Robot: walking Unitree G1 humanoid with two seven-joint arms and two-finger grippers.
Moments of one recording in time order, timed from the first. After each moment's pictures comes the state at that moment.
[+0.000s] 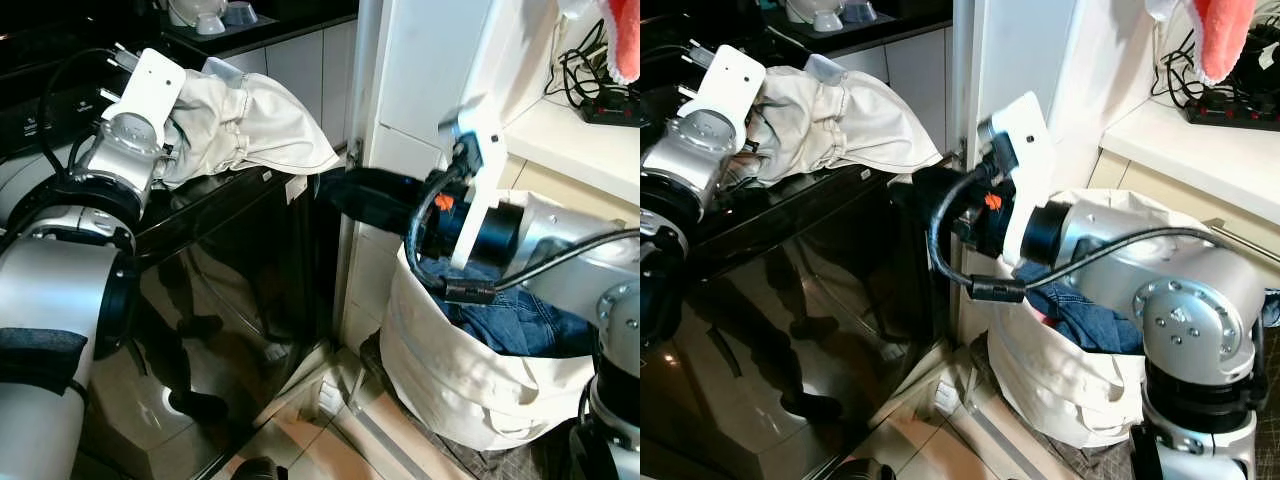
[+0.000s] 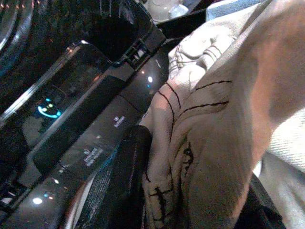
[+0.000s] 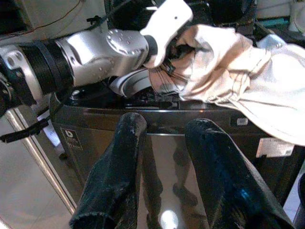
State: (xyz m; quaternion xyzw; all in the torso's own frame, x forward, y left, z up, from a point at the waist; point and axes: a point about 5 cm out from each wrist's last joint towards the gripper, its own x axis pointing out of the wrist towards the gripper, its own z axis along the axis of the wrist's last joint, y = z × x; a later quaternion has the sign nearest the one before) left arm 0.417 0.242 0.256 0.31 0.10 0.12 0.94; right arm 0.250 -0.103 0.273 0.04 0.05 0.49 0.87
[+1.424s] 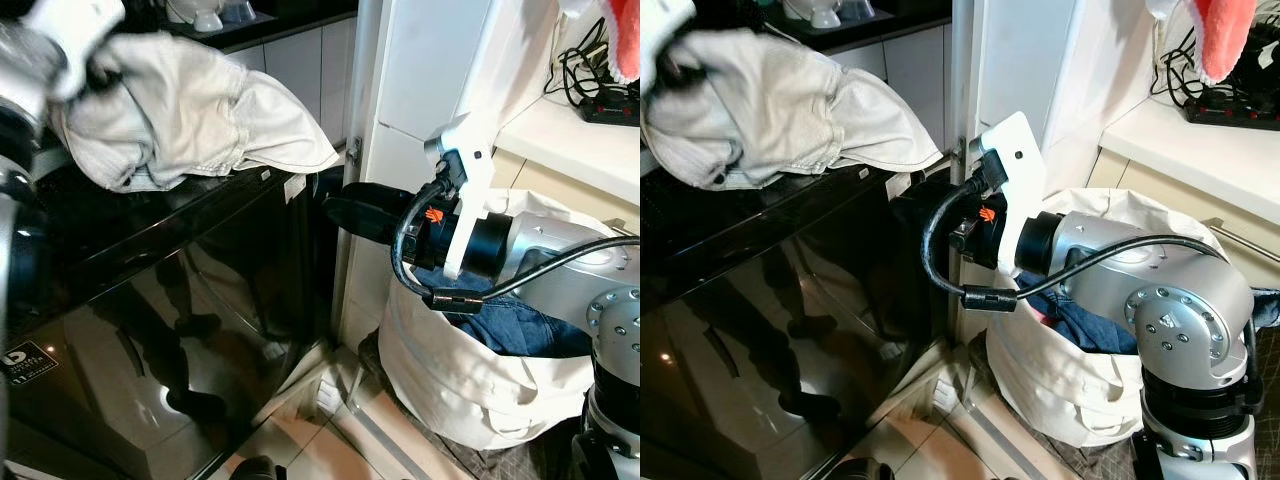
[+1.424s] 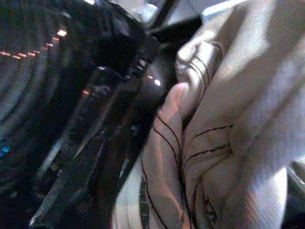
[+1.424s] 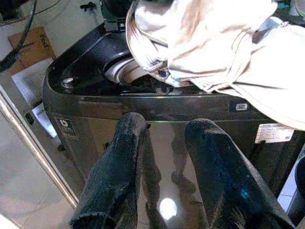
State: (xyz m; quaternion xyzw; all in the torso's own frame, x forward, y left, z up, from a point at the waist) left arm 0.392 0.291 0.354 0.38 0.15 0.02 0.91; right arm 0.249 -0.100 0.265 0.03 0.07 0.49 0.87
